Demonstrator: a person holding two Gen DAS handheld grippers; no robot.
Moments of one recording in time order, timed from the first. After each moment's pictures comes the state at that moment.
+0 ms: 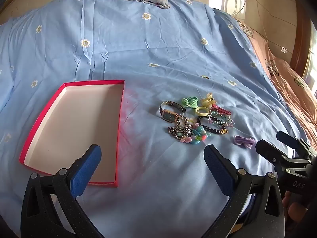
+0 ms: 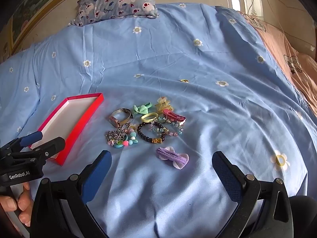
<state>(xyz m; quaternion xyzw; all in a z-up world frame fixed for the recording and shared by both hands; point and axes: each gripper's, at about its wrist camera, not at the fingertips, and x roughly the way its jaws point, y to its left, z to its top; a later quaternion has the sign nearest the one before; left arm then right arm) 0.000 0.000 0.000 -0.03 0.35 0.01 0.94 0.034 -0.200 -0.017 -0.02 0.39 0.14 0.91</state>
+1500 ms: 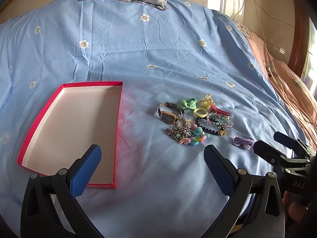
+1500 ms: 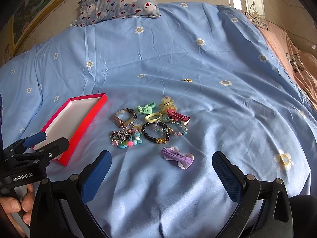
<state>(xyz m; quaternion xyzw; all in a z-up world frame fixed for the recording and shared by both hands) -0.001 0.000 0.001 -0.03 0.37 0.00 0.93 0.034 -0.198 -0.016 -0.01 0.39 0.15 0.91</state>
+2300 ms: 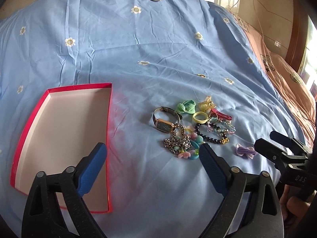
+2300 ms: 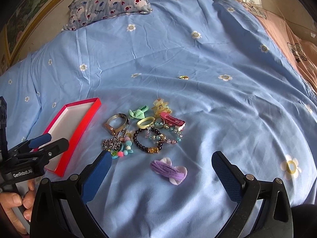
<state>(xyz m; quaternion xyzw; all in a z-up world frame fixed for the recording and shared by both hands) 0.049 0.001 -0.003 -0.03 0.40 -0.03 0.92 0.075 -0.211 -0.026 0.02 0.41 0.16 0.90</state>
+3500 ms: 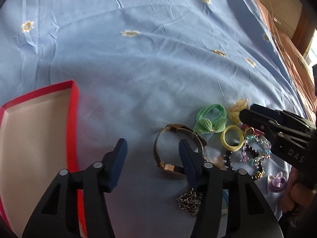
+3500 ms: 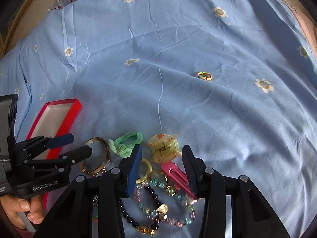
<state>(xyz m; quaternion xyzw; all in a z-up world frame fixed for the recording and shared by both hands) 0.191 -0.003 -0.061 -0.01 0.50 -0.07 0.87 0.210 -0.167 -0.076 -0.02 0.49 0.18 0.85</state>
